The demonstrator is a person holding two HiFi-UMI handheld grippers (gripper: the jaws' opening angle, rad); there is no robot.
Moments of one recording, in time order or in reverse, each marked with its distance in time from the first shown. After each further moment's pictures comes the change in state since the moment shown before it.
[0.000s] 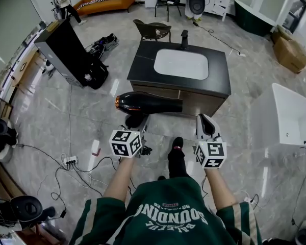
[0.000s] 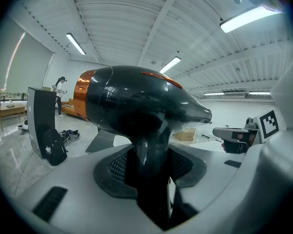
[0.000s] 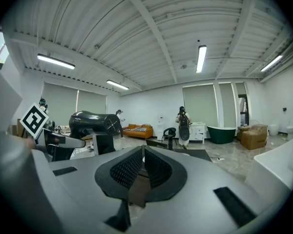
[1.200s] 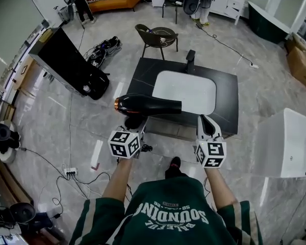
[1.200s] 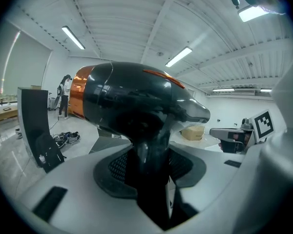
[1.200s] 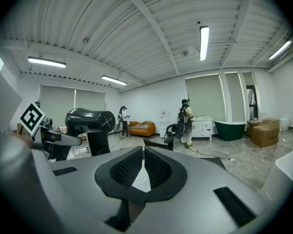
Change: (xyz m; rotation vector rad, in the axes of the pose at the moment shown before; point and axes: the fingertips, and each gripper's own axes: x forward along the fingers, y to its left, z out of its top) left arm 0.264 0.106 0.086 0.001 0.045 0.050; right arm 0.287 -0.138 0.034 0.032 0.048 0.059
